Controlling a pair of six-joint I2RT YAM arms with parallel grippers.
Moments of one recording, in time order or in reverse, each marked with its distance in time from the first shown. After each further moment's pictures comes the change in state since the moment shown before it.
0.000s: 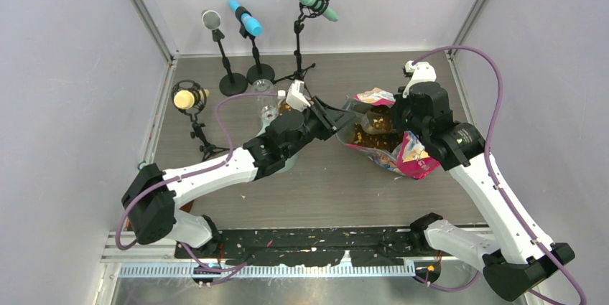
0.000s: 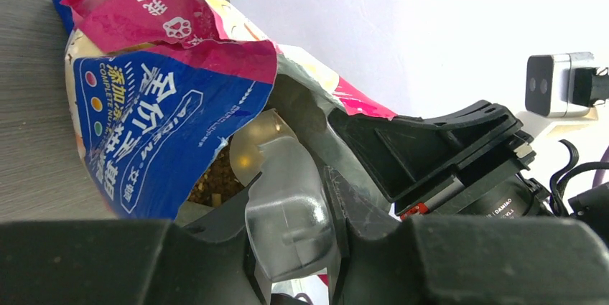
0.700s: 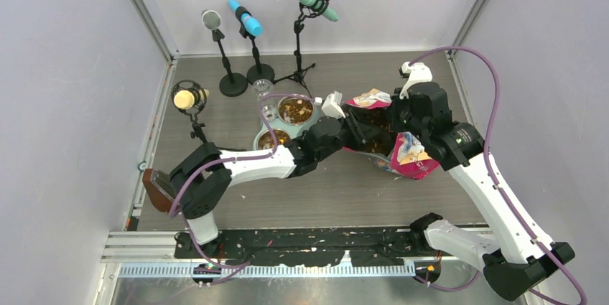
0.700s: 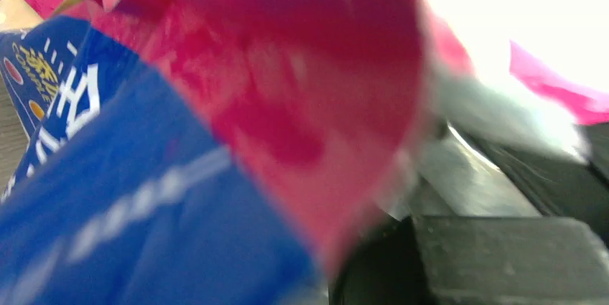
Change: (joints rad) left arm -0.064 0.365 0.138 0.132 0.020 0.103; right arm 0.006 0.002 0.000 0.001 -0.070 0.001
